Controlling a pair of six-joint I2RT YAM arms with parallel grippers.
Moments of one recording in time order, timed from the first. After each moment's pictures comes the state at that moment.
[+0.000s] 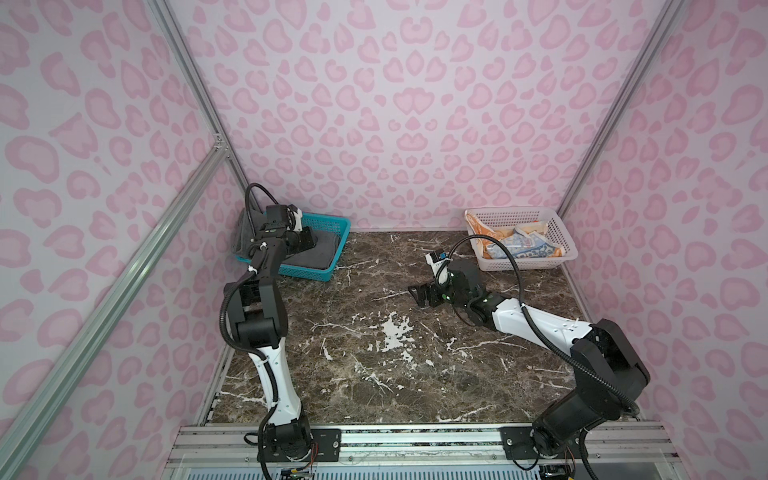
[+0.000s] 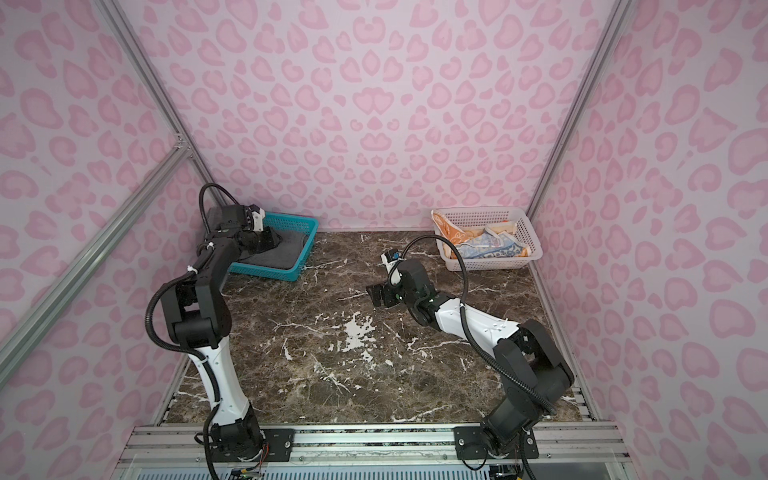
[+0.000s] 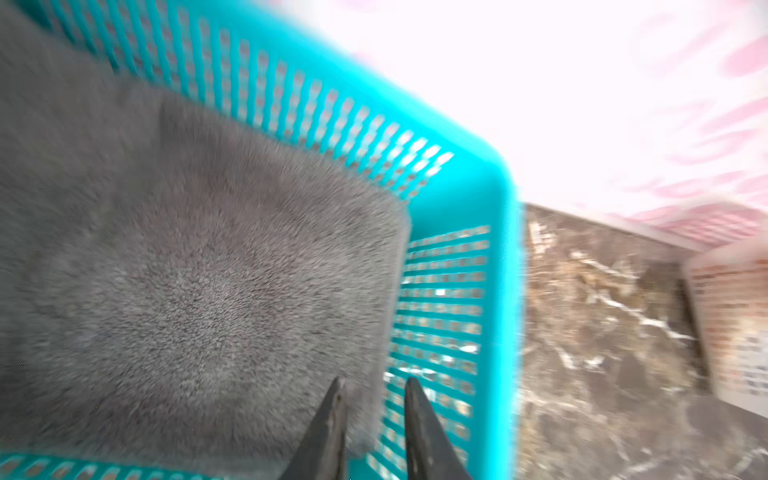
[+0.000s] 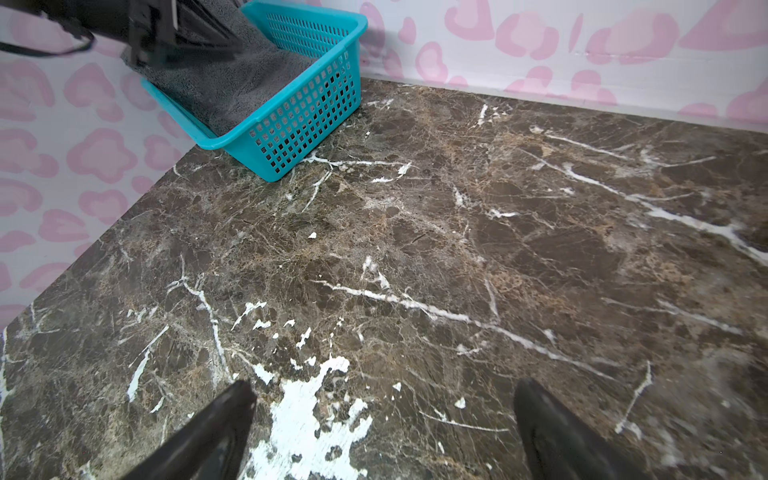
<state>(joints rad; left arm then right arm) 0.14 2.08 1.84 -0.53 0.37 -0.19 0.61 1.60 1.01 0.06 -0.11 0.23</state>
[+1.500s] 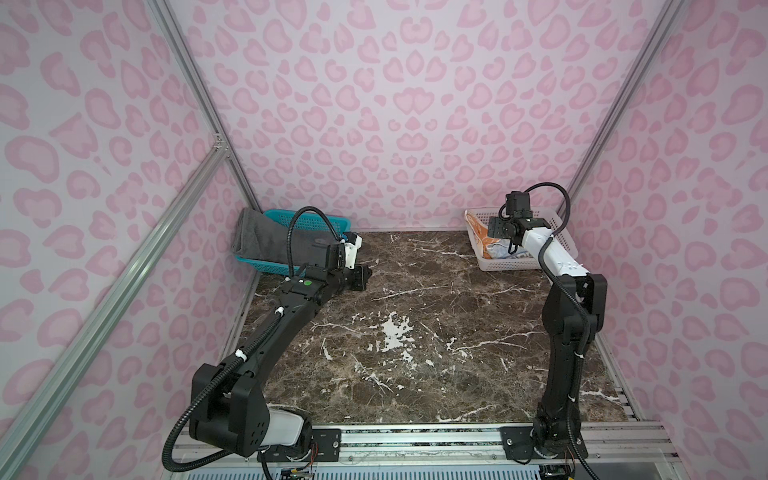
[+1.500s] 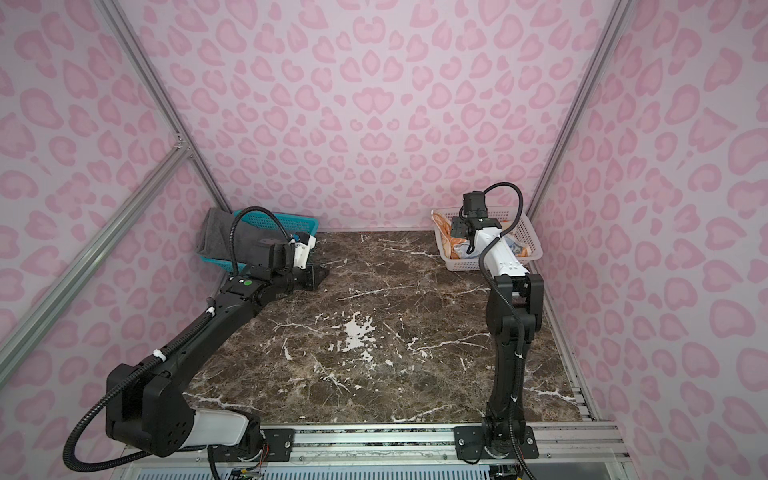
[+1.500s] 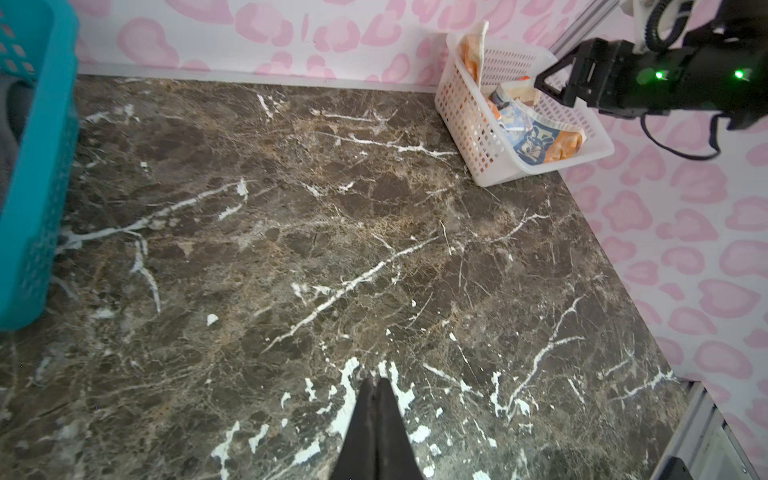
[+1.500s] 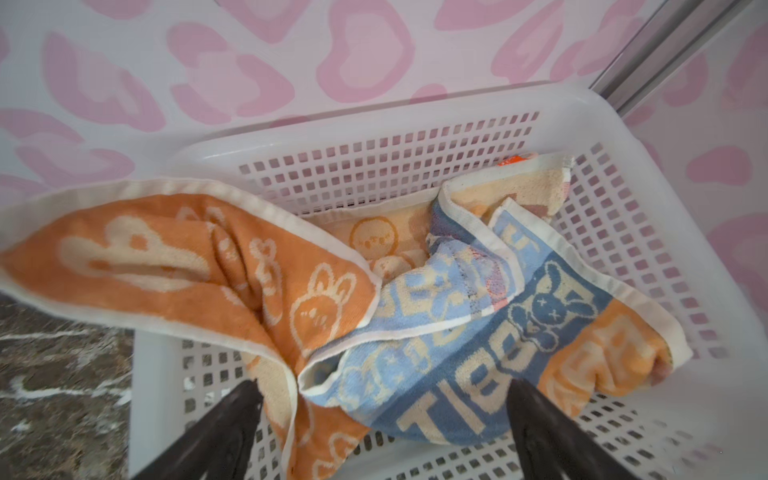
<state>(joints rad) -0.31 1.38 1.10 -0.36 0.35 -0.26 0.06 2.21 2.02 -0.60 0.26 0.15</state>
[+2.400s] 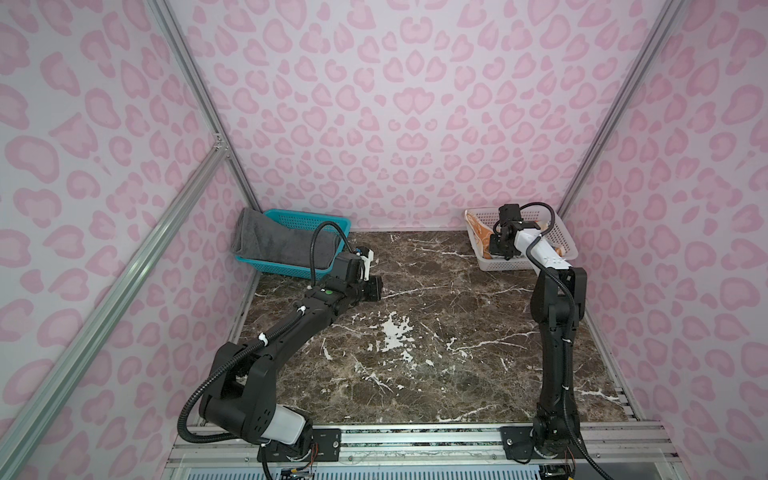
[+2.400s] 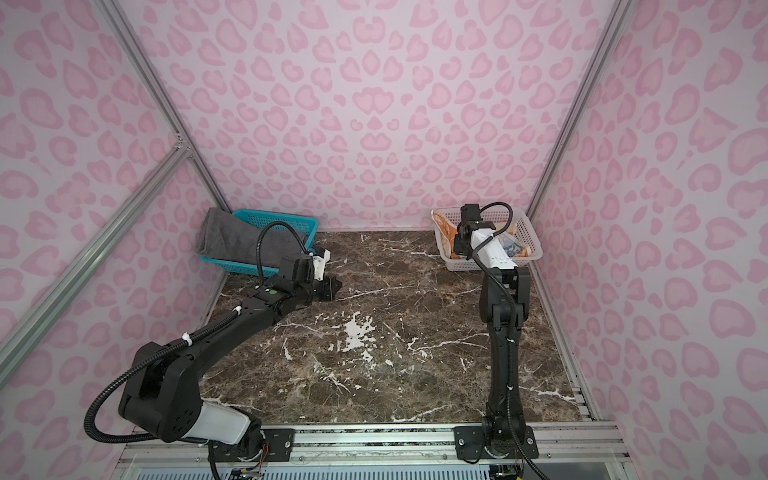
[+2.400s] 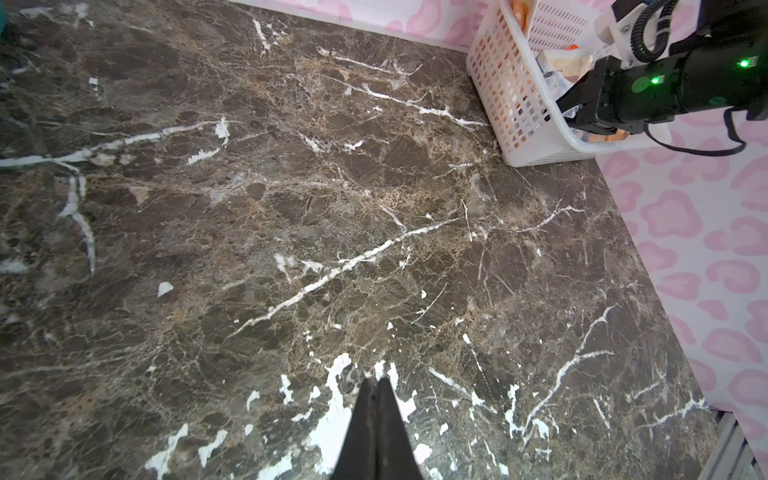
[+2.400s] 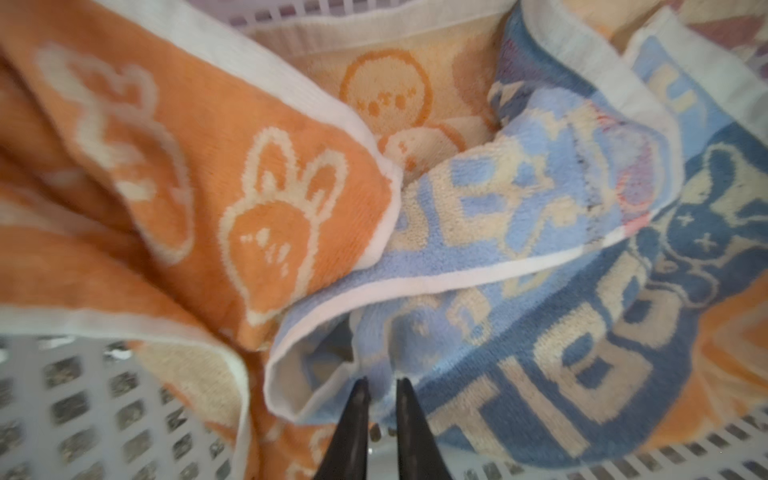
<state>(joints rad) -0.41 1.48 1.02 -0.22 0.24 -0.37 0.03 2.37 2.13 -0.79 0.16 0.20</state>
